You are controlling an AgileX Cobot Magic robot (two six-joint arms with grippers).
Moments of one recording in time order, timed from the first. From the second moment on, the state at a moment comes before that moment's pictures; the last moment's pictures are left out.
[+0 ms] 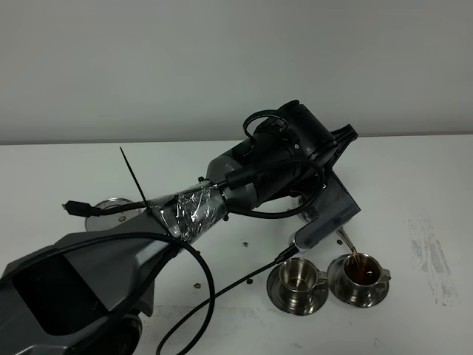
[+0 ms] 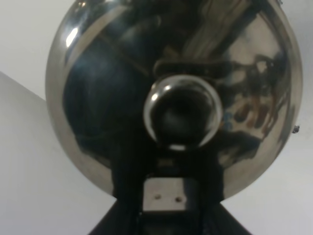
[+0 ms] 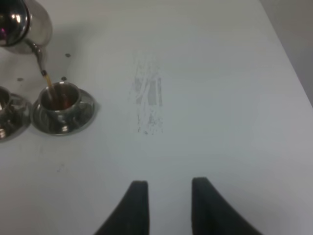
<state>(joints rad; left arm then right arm) -0.81 2.44 -2.30 0.42 0.88 1.69 -0.12 0.00 -0.49 0.07 1.08 -0.13</state>
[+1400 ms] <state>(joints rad) -0.81 2.44 -2.30 0.45 0.86 1.69 -0.12 0.00 -0.49 0.07 1.08 -0.13</state>
